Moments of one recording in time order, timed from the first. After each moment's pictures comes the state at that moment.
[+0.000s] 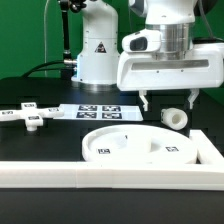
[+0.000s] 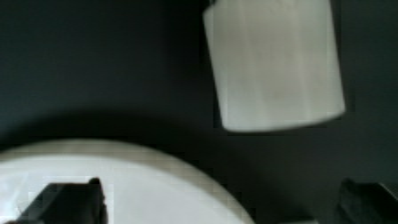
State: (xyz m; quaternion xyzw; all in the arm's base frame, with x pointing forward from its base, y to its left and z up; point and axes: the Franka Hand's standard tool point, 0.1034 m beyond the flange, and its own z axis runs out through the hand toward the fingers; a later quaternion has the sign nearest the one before) arm 0.467 0.106 0.051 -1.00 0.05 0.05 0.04
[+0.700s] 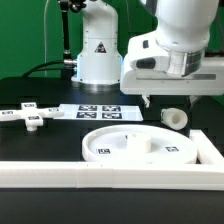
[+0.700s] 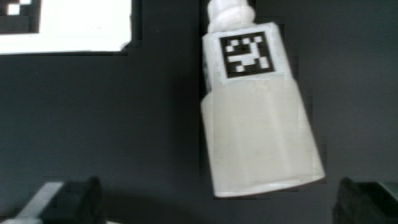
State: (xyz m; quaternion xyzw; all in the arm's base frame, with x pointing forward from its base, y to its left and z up) arm 0.463 0.118 0.050 -0.96 0.04 0.28 0.03
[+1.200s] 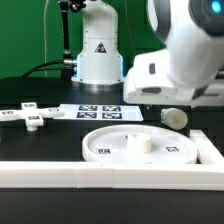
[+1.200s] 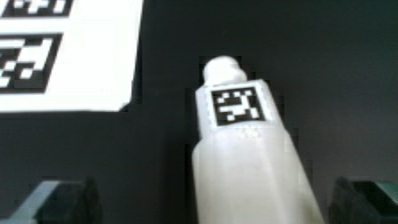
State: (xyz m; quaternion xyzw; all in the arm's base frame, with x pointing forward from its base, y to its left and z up) arm 0.451 0.125 0.035 -0.90 0.03 0.44 0.01
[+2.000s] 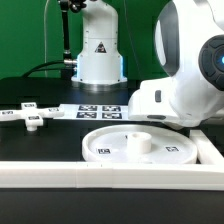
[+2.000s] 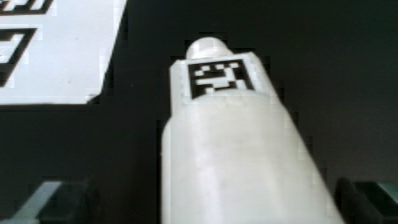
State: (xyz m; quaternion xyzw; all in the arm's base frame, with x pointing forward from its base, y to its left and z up) arm 0.446 0.130 0.006 -0.89 0.03 0.46 0.01
